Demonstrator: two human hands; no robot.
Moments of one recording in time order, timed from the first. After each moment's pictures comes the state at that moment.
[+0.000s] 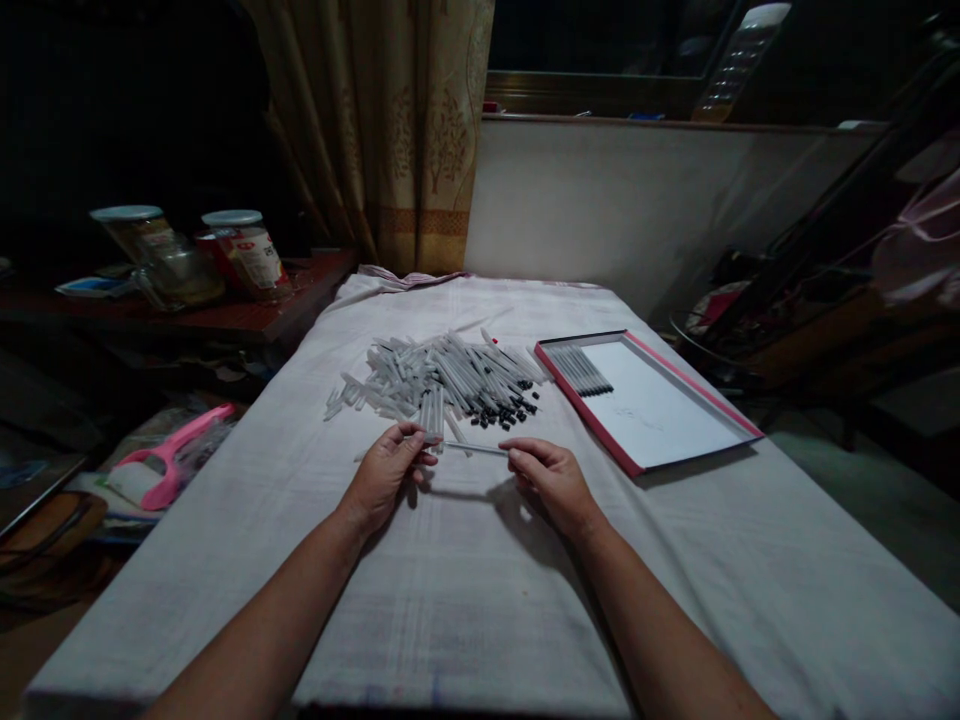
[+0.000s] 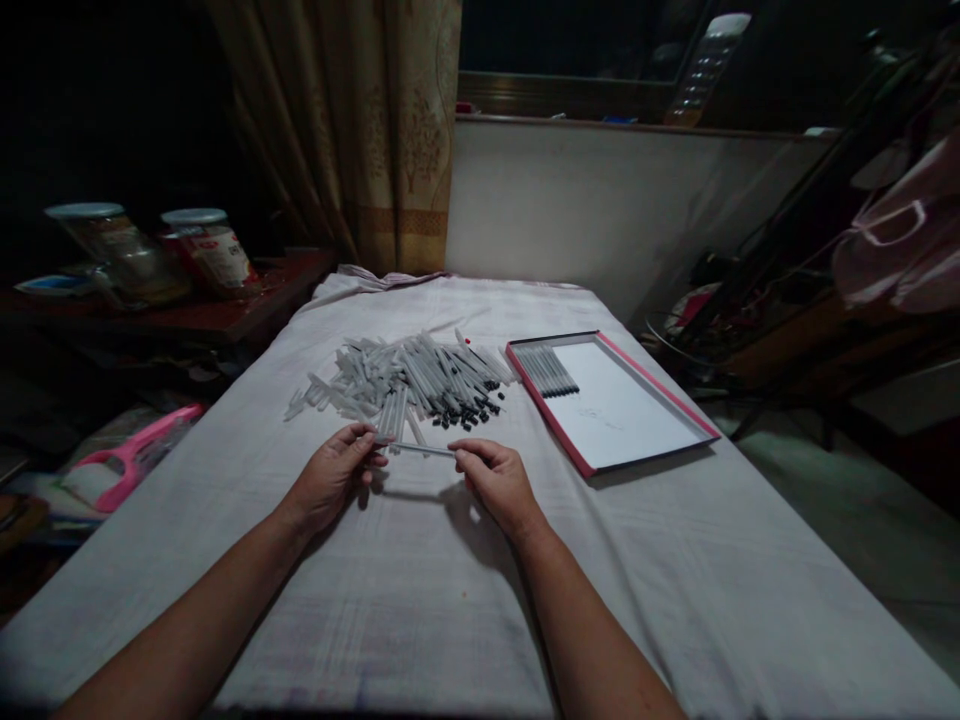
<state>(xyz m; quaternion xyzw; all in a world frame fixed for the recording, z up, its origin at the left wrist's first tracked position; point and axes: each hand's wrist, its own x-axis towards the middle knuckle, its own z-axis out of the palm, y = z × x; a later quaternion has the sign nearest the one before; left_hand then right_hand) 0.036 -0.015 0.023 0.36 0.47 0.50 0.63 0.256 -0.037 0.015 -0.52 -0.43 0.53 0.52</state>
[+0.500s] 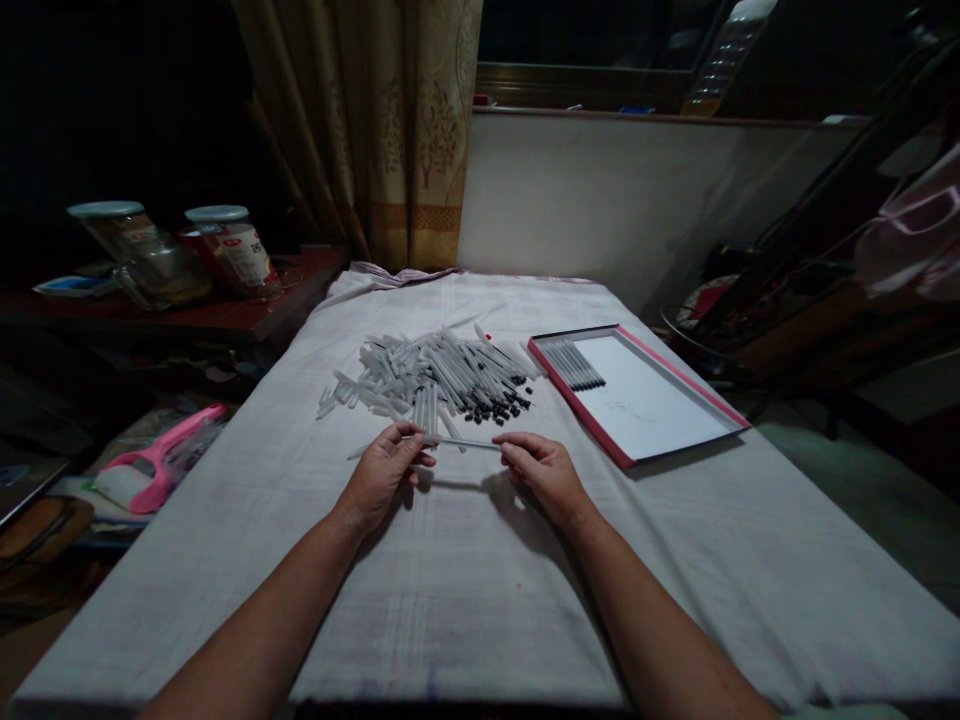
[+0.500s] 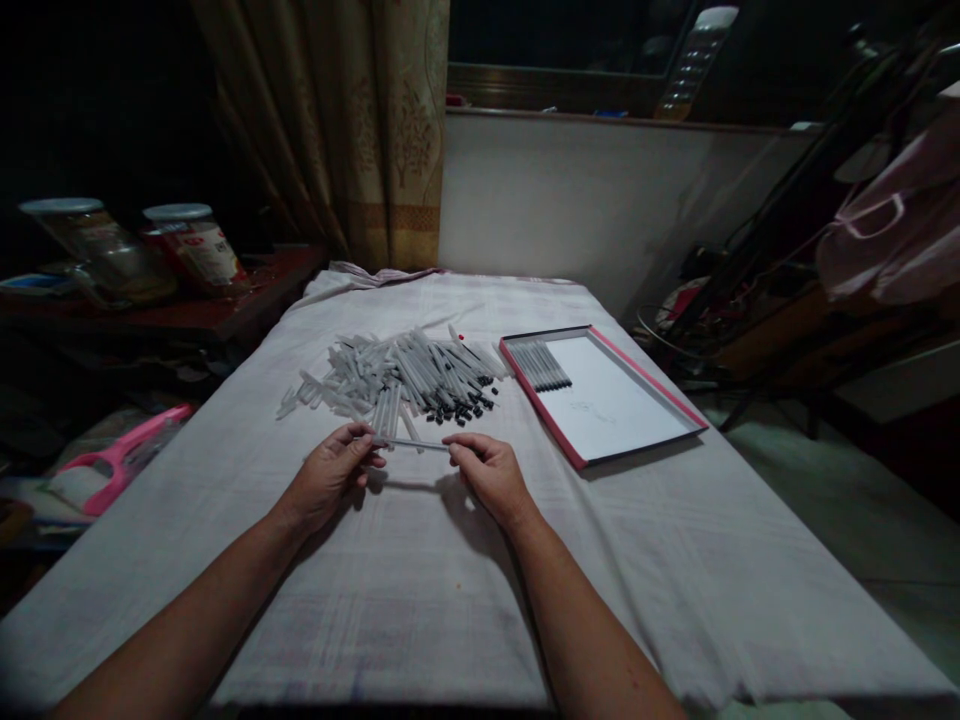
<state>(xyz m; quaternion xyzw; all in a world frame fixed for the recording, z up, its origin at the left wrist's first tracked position) 0.038 -0.018 0.020 0.40 0.48 0.48 0.62 0.256 -0.036 0.015 -0.54 -0.46 0.50 0.50</state>
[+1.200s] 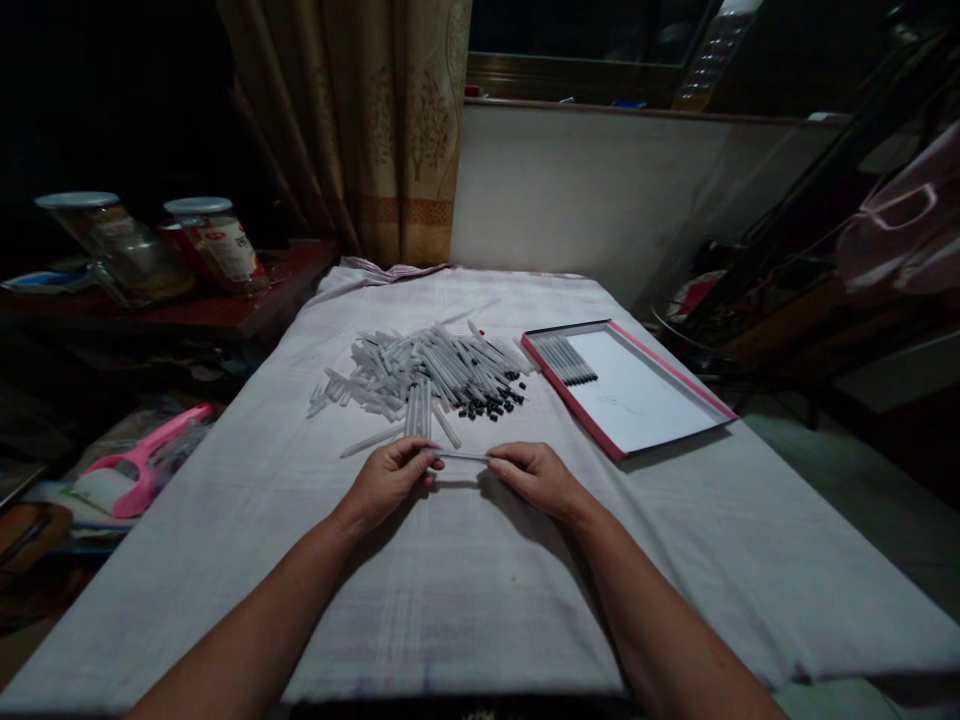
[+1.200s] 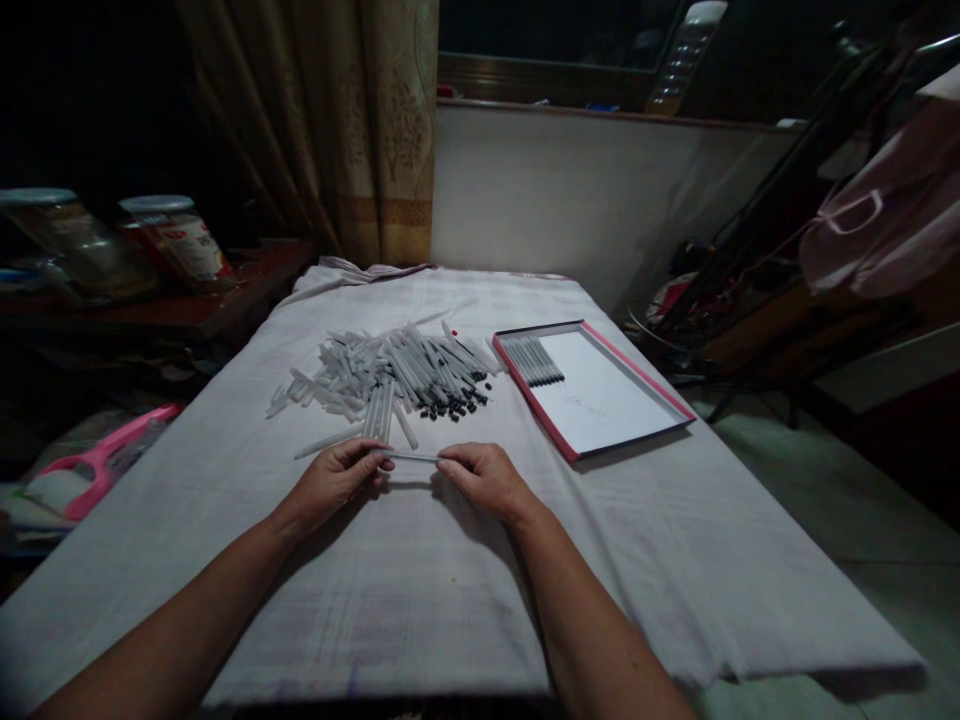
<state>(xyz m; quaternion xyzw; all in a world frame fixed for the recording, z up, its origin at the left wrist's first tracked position) 0.047 -0.024 0.020 0.45 0.48 0.41 0.63 0.276 -0.036 0.007 -0.48 -0.72 0.36 0.35</state>
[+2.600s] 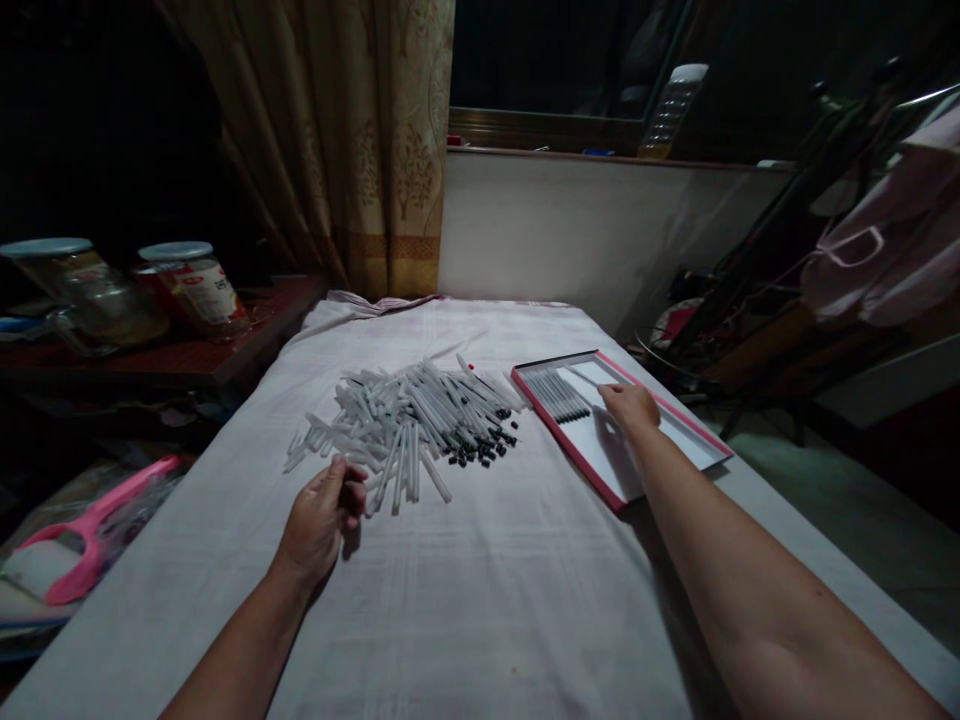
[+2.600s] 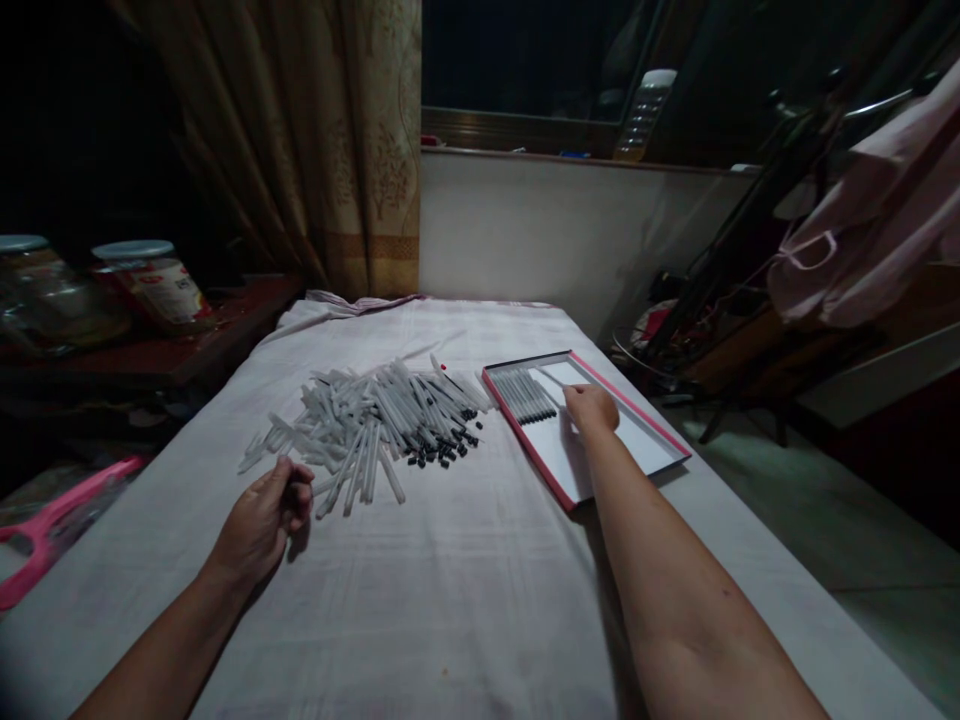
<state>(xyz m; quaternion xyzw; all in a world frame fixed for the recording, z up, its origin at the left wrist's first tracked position) 0.009 0.008 0.026 0.33 0.53 0.56 0.55 0.441 0.100 0.044 -0.89 -0.38 0.06 0.25</state>
